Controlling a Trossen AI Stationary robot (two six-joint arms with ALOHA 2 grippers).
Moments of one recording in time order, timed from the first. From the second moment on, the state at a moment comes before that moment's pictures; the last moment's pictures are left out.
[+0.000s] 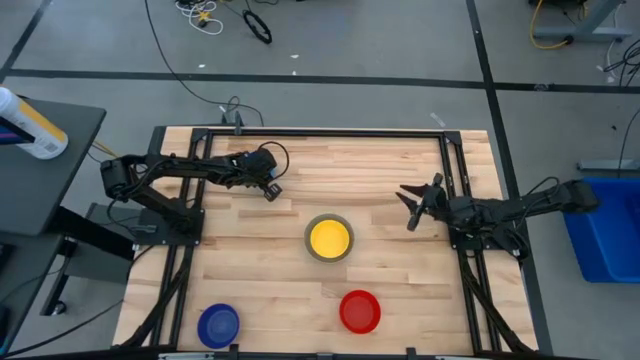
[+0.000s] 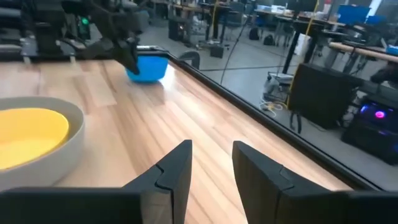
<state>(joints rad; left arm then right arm) 0.44 1.46 0.66 -0.21 -0.26 -0.20 0.14 0.43 0.01 0.22 0.70 0.00</state>
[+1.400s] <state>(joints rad) -0.30 1.79 1.20 -0.22 -0.33 -0.19 0.14 0.43 0.01 0.19 0.60 0.09</state>
